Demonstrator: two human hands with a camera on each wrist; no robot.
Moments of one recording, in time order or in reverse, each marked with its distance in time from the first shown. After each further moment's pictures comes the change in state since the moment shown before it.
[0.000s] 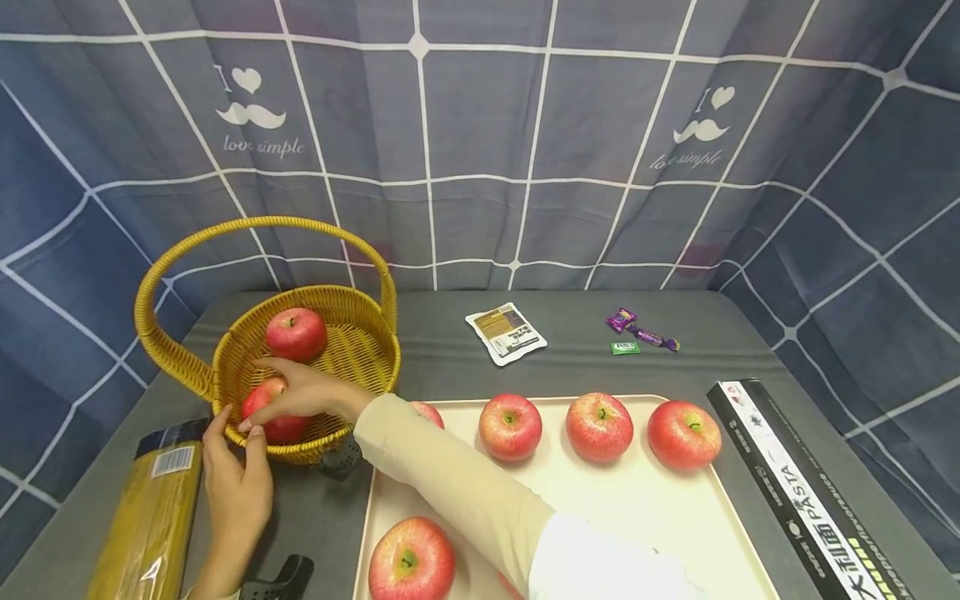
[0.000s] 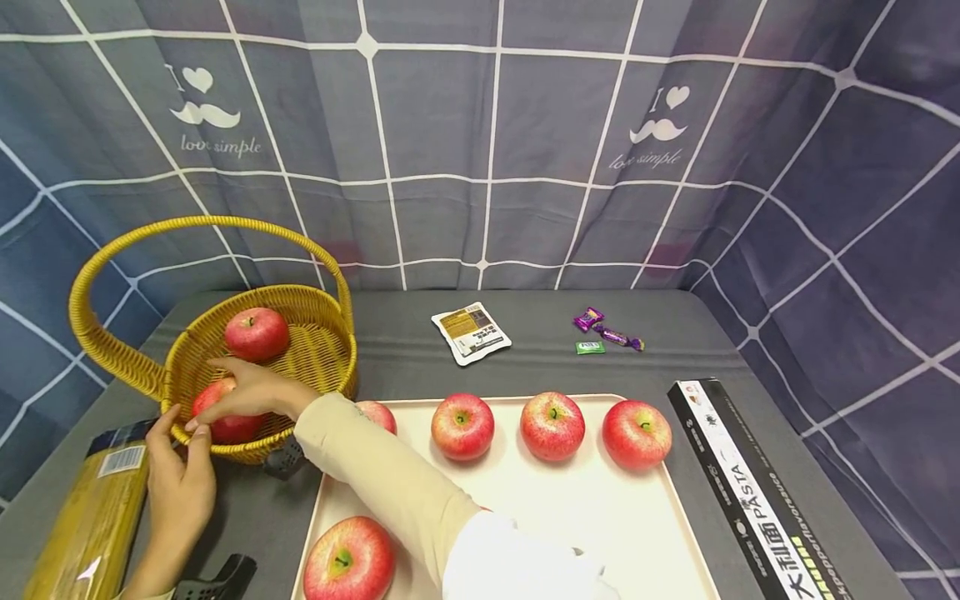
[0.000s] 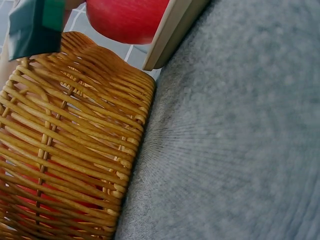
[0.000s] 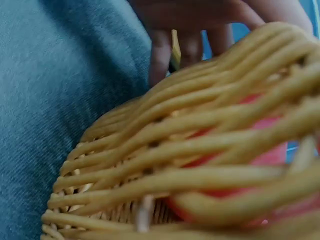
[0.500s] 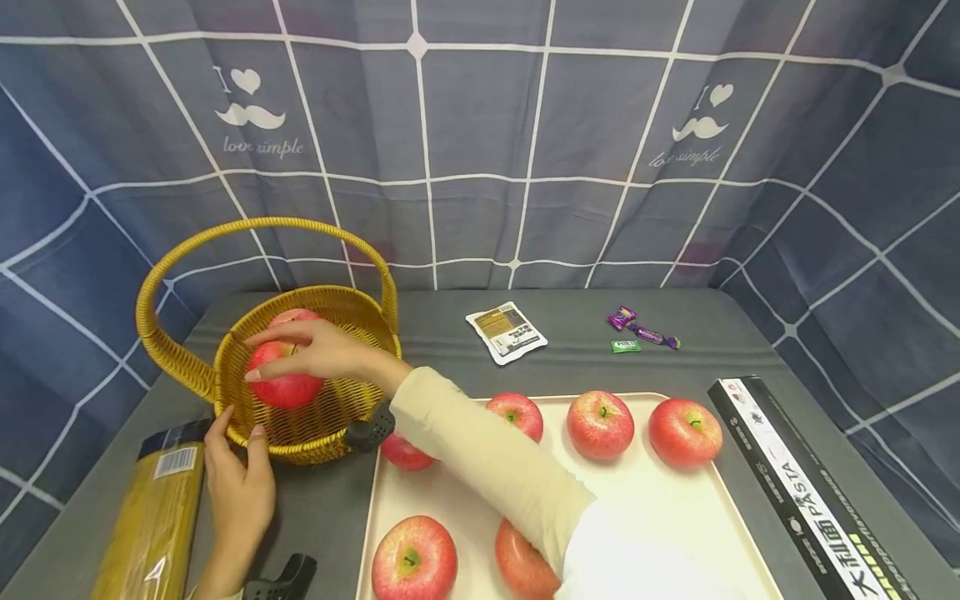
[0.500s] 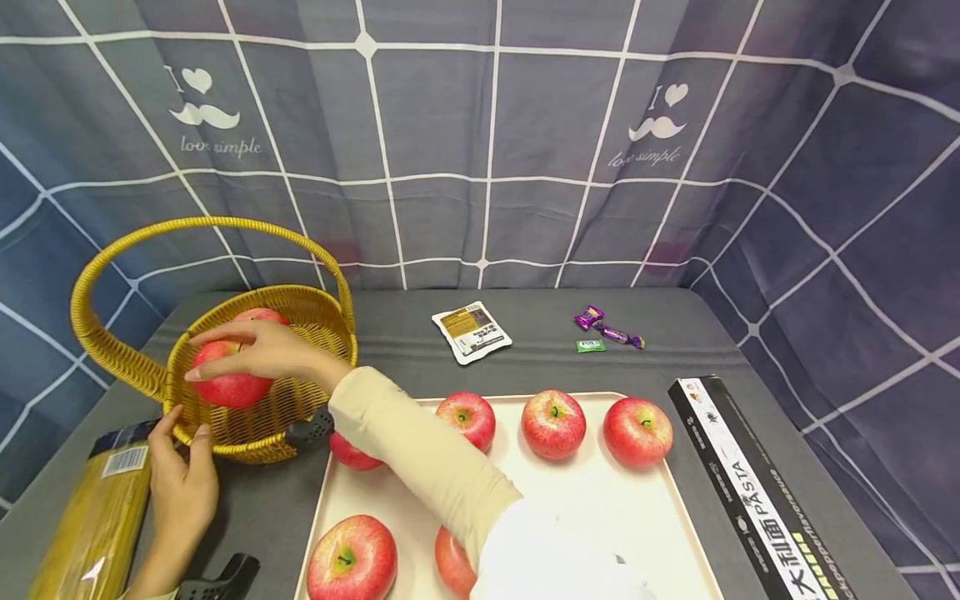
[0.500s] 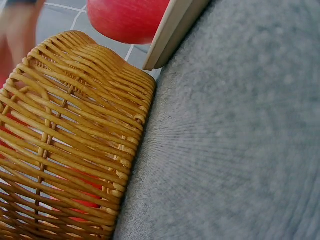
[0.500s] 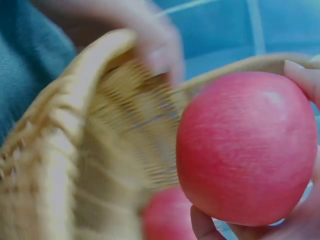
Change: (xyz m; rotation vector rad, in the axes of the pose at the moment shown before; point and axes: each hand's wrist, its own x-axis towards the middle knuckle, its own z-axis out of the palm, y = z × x) left_hand -0.001 -0.001 0.002 0.024 0.026 0.002; right_hand -0.029 -0.025 -0.057 0.041 -0.005 -0.184
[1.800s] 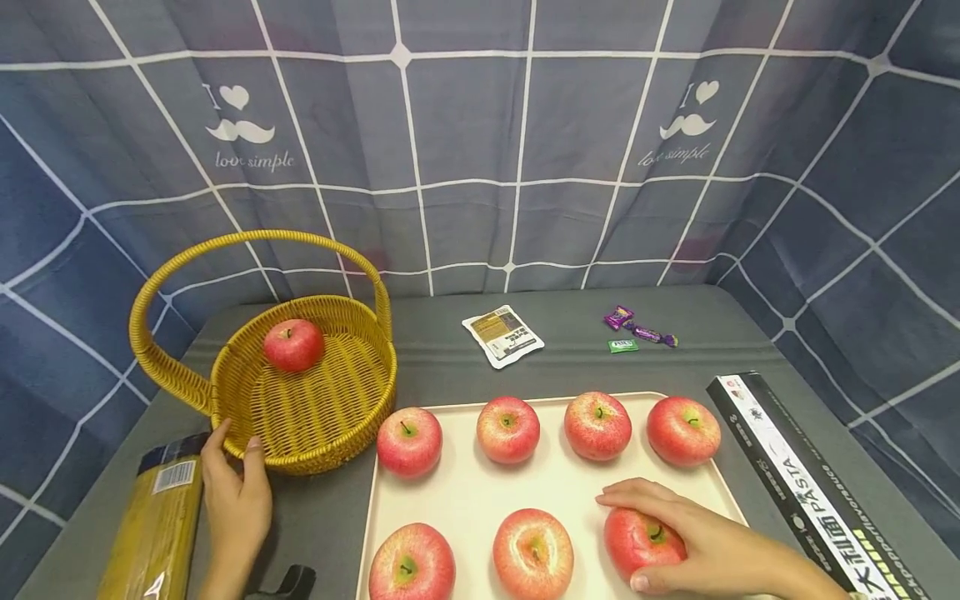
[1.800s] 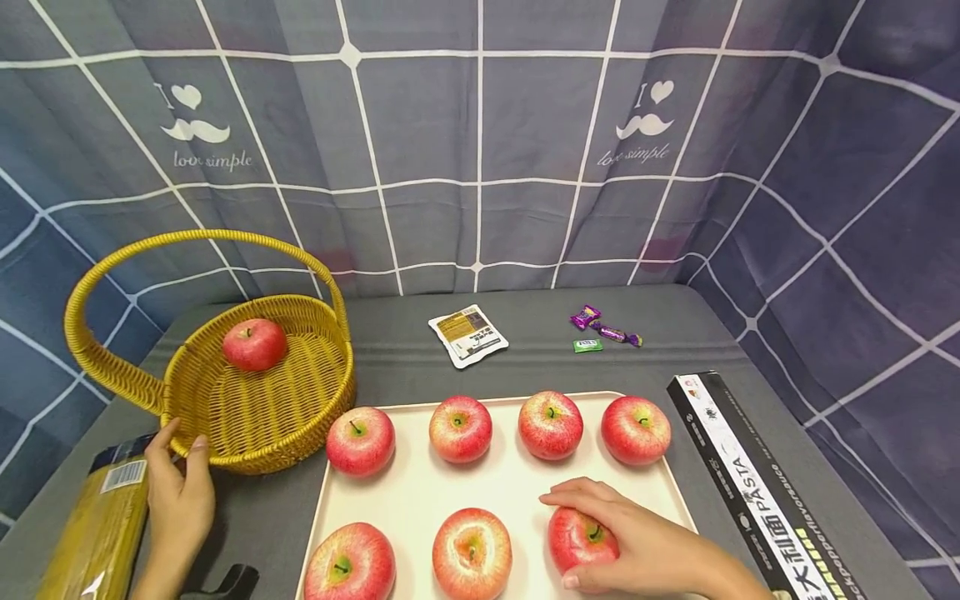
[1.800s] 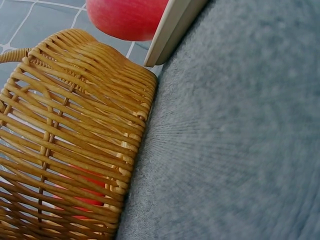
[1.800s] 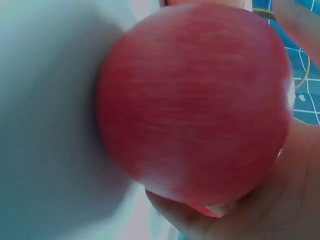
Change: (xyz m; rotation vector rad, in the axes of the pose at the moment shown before) left_hand -0.002 0.000 -0.001 0.016 -0.024 -0.064; right_hand -0.396 0.103 -0.071 -0.591 0.203 -0.070
